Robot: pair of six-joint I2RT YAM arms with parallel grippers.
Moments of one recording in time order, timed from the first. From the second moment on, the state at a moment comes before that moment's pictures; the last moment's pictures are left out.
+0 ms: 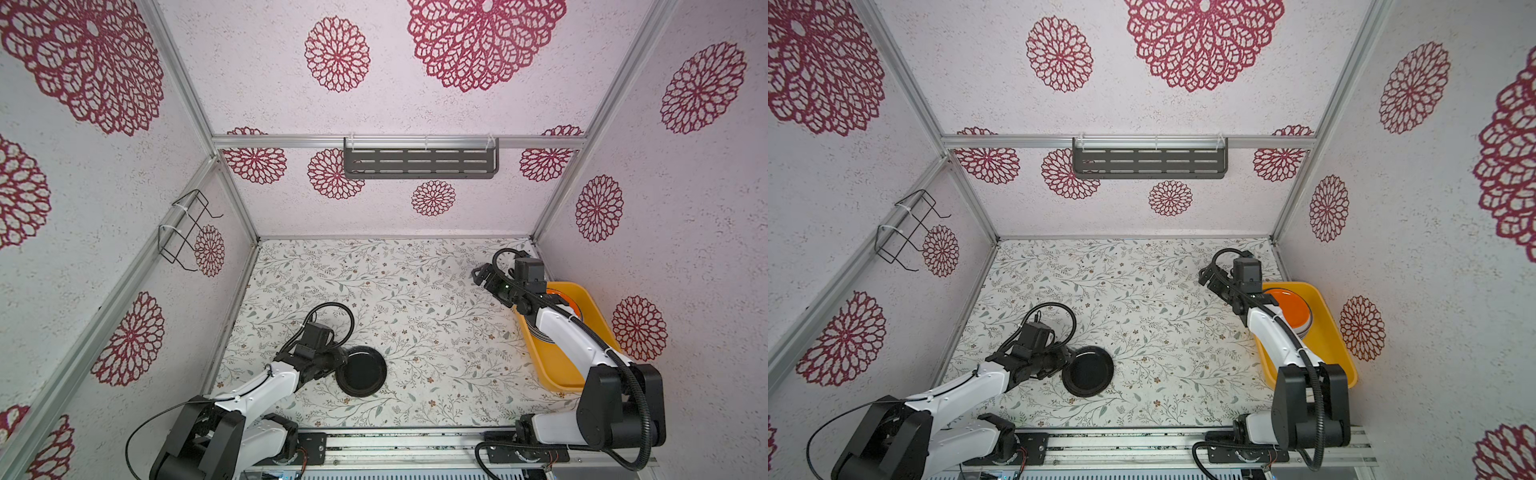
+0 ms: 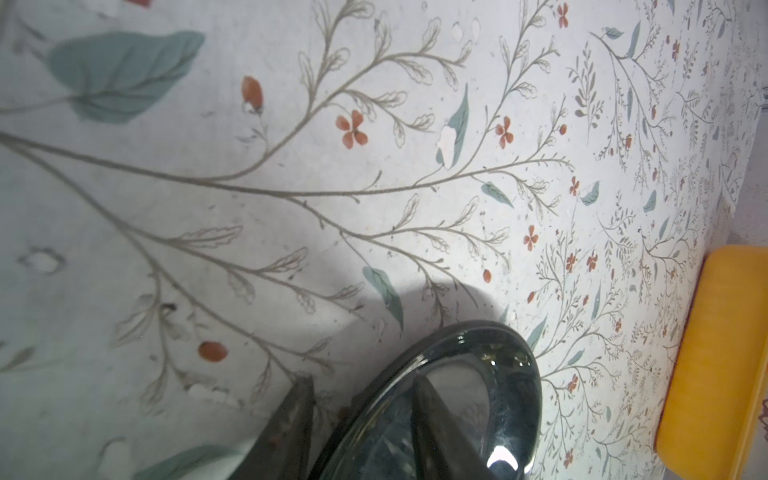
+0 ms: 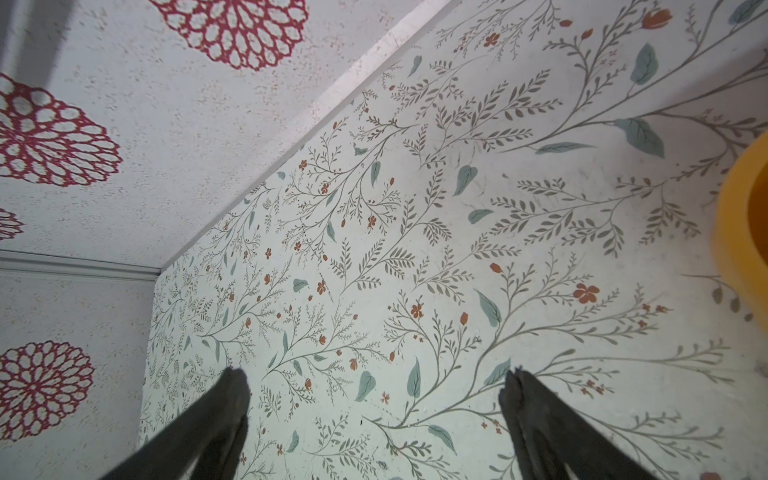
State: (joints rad) left arm -0.37 1.20 0.39 -0.19 0.18 -0.86; right arm 0.09 1.37 0.95 -0.21 -0.19 0.66
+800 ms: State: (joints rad) left arm -0.38 0.97 0.35 -0.44 0.24 -0.81; right arm 0.22 1.43 0.97 -0.29 -0.27 0.63
